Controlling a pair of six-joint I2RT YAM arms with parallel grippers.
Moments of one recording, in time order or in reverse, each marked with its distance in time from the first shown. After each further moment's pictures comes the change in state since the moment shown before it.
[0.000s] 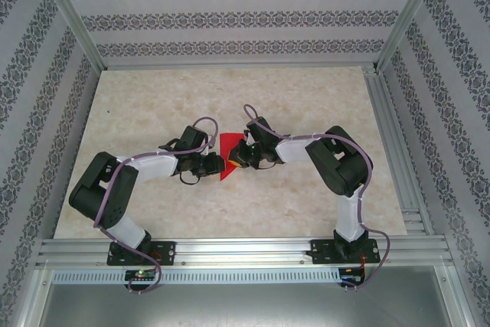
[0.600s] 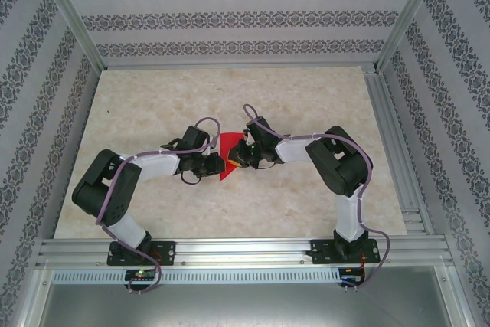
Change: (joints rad) left arm -0.006 0.027 0.011 -0.001 0.000 0.016; right arm 0.000 0.001 0.002 0.003 -0.001 0.000
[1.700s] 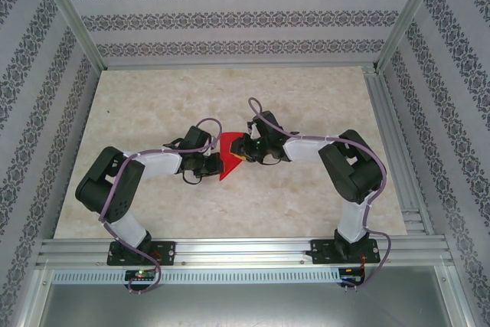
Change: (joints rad) left arm -0.006 0.031 0.017 -0.014 -0.042 0.003; right arm -0.026 -0.113 -0.029 -0.032 0.019 -0.126
